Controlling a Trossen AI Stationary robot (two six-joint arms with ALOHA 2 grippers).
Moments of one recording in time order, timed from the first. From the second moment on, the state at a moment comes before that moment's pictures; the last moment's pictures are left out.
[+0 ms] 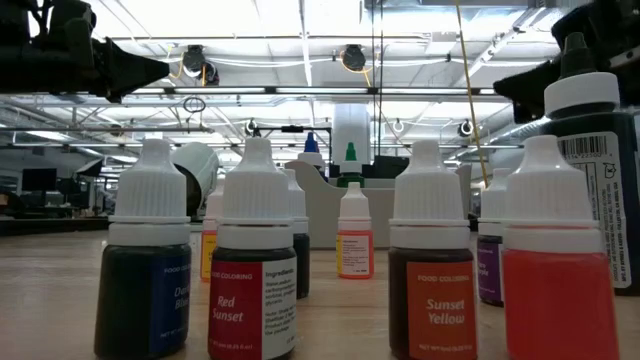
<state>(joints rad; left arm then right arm) 0.05 0.15 0.01 0.37 -0.30 0.21 0.20 0.41 0.02 0.37 0.16 -0.05</state>
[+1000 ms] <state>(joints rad) 0.05 0.20 0.01 0.19 -0.27 -0.16 0.20 0.41 0.02 0.45 0.16 -0.08</state>
